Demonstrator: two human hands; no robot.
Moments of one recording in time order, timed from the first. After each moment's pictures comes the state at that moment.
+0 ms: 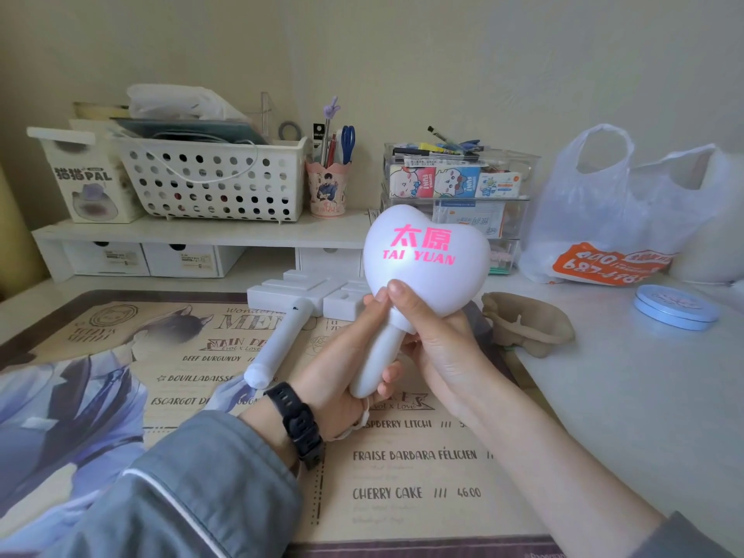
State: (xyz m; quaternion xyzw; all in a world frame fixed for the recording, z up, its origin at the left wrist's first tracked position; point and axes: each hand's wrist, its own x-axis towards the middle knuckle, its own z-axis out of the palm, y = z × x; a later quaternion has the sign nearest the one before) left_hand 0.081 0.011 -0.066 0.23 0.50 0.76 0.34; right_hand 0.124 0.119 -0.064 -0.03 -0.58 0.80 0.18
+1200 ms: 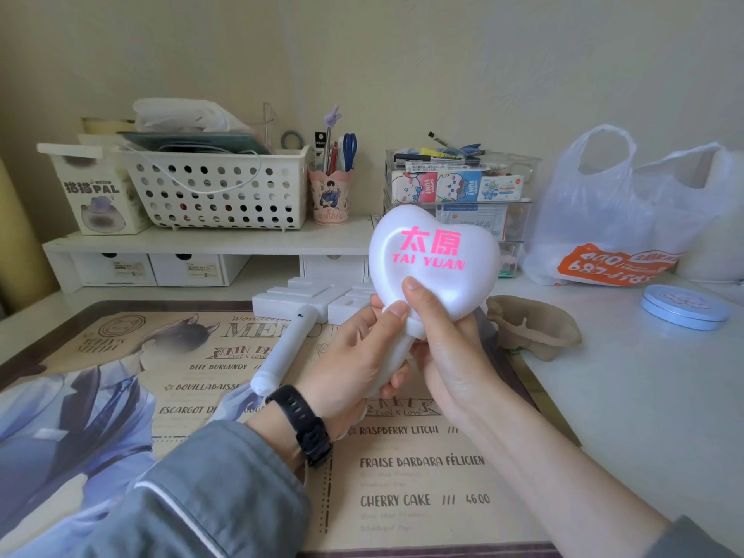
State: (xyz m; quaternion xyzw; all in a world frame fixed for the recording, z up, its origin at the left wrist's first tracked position) left_hand 0.075 0.015 -0.070 0.31 0.55 0.74 0.24; right_hand 0.119 0.112 -0.065 -0.04 -0.54 0.80 0.26
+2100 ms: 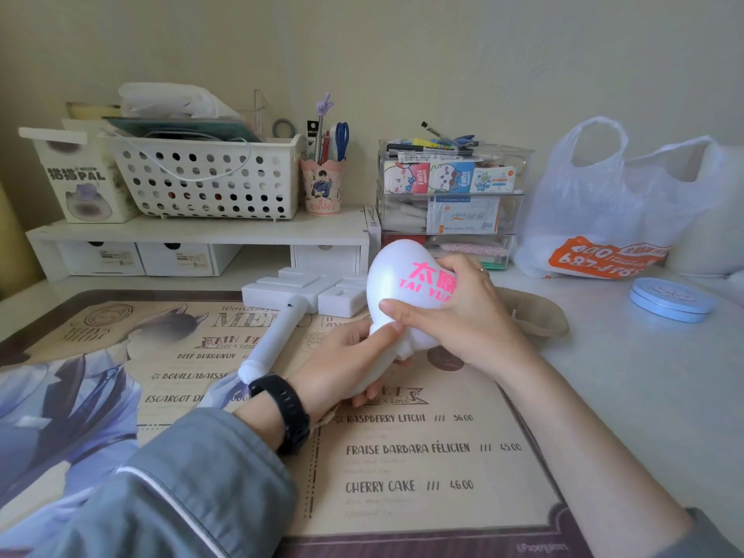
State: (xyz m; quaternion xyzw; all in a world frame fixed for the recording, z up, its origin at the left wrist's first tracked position) left_hand 0.073 0.013 -0.075 0.31 0.72 0.58 0.21; right_hand 0.124 0.163 -0.049 -0.14 -0.87 0.37 0.29
